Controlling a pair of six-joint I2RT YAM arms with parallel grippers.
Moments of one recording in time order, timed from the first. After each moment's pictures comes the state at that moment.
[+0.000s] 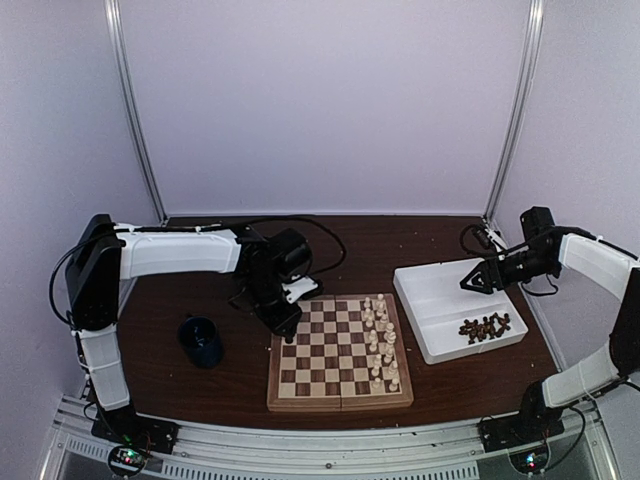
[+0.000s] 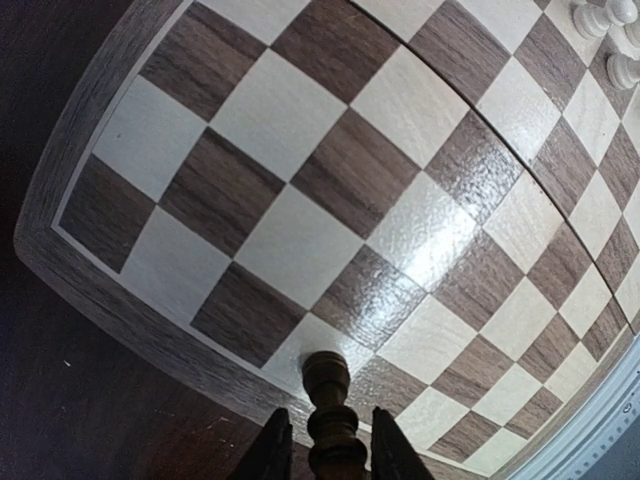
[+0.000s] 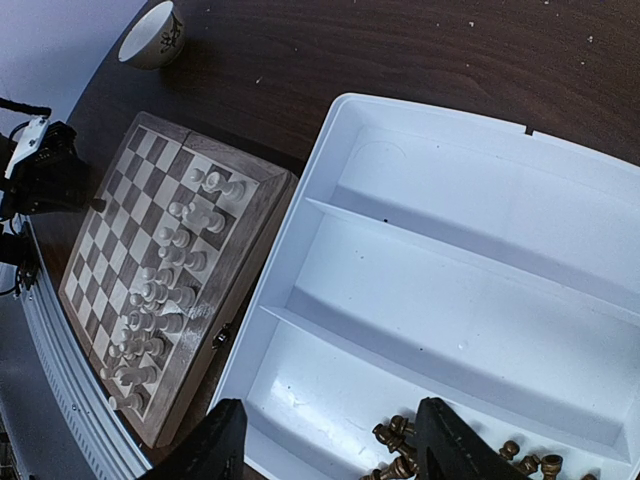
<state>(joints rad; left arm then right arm) -0.88 1.92 1.46 -0.91 0.12 -0.02 -0.07 1.33 0.94 -0.73 -0.69 -0.34</state>
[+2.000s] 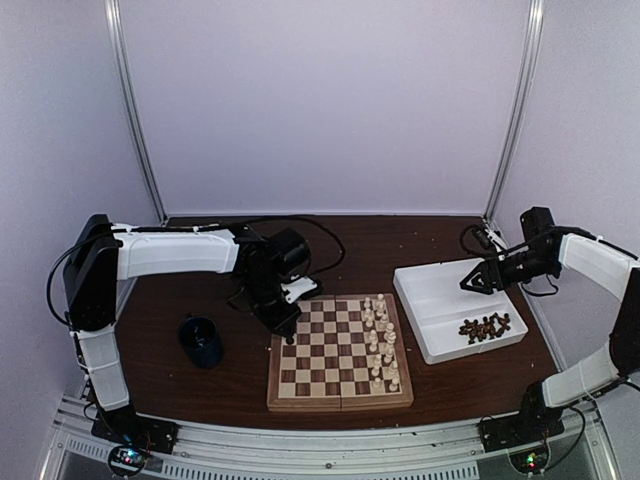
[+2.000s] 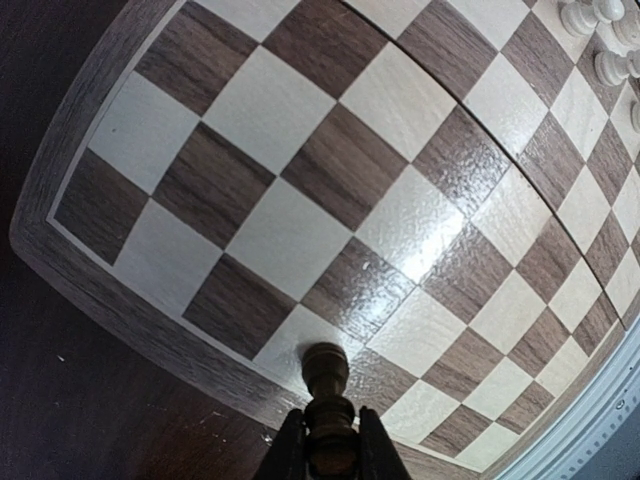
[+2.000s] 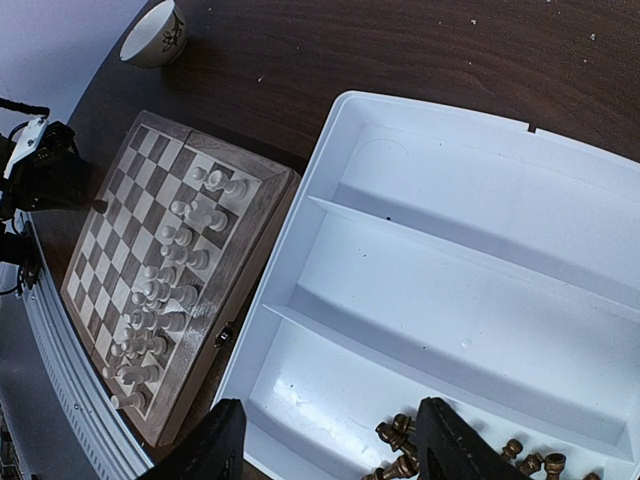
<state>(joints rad) -0.88 1.90 1.45 -0.91 0.13 -0.03 -0.07 1.33 0.94 -0.74 -0.70 -0.34</state>
